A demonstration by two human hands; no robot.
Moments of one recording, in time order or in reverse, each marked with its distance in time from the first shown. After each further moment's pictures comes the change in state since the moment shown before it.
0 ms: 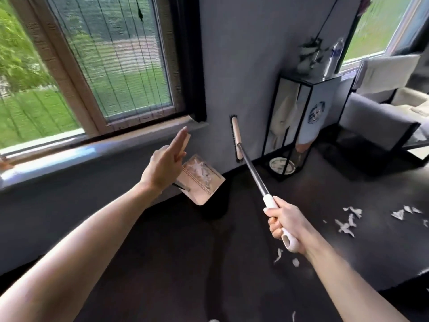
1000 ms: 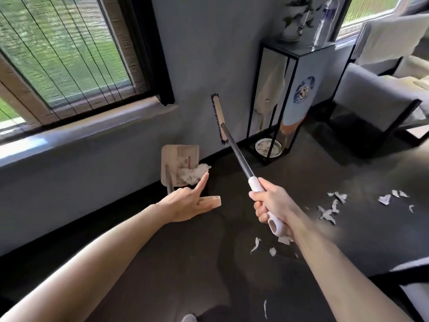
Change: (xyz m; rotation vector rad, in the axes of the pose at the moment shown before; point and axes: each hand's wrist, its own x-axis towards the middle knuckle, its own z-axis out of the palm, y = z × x) left_hand 0.029 0.063 0.209 0.304 -0.890 -0.120; right_hand 0.112 -0.074 -0.123 -0.066 -0.057 0.060
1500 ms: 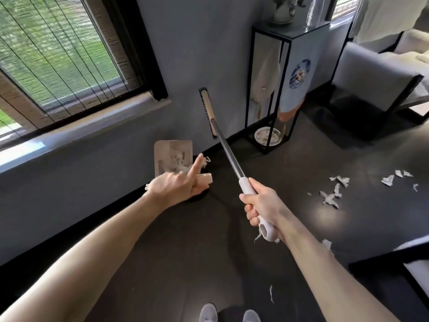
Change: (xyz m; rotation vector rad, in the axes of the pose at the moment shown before) left_hand 0.004 0.000 -0.005 0.561 0.374 0.110; right_hand -0.012 0.031 -0.001 0.003 -0.041 -0.005
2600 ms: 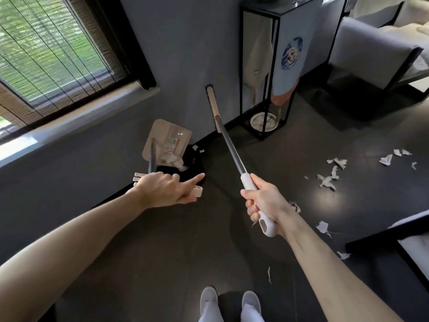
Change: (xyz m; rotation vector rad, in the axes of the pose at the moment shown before) left_hand -0.024 0.026 -0.012 0.247 0.091 0.502; right_hand -0.012 0.033 -0.043 0.044 0.011 0.015
